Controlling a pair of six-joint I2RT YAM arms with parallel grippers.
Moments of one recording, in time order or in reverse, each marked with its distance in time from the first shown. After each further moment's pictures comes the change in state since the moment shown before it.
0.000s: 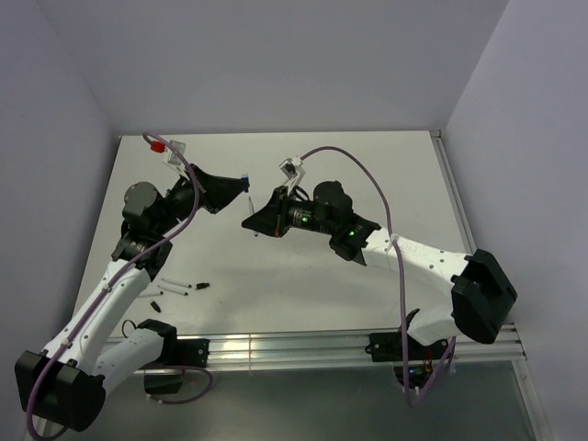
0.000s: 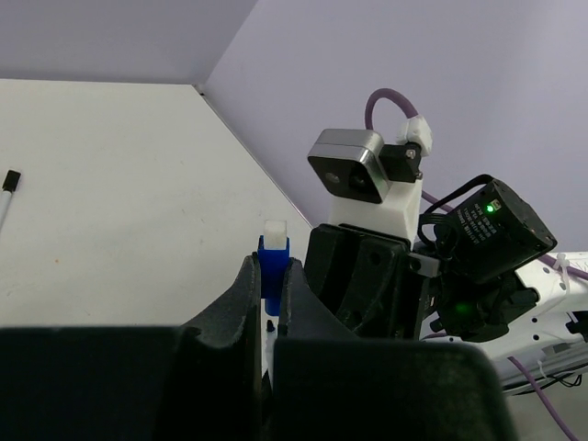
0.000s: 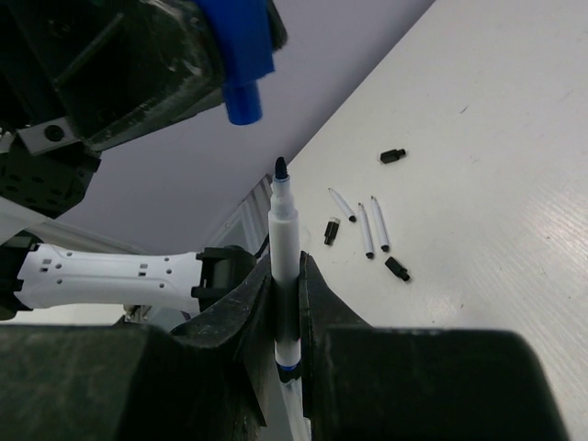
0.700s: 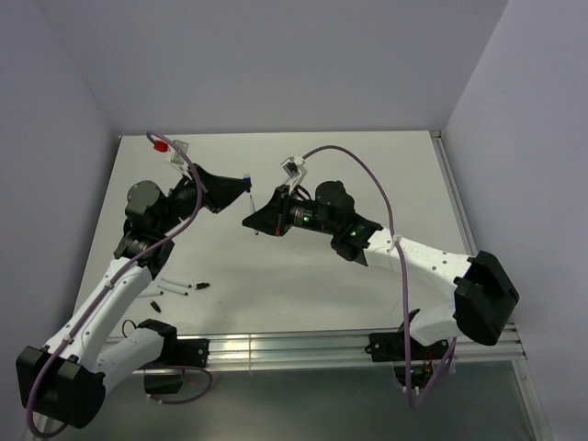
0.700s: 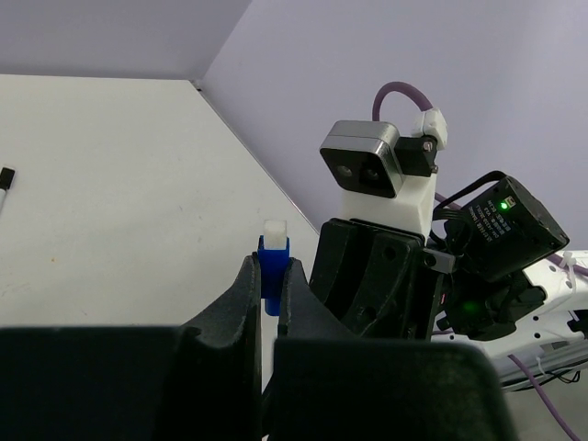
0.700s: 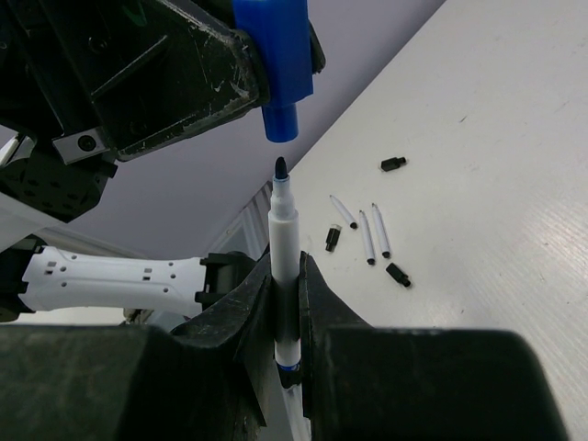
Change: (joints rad) left arm -0.008 0.019 0.000 0.013 0.003 0.000; right arm 0.000 -0.023 0.000 -0.002 0.016 0.001
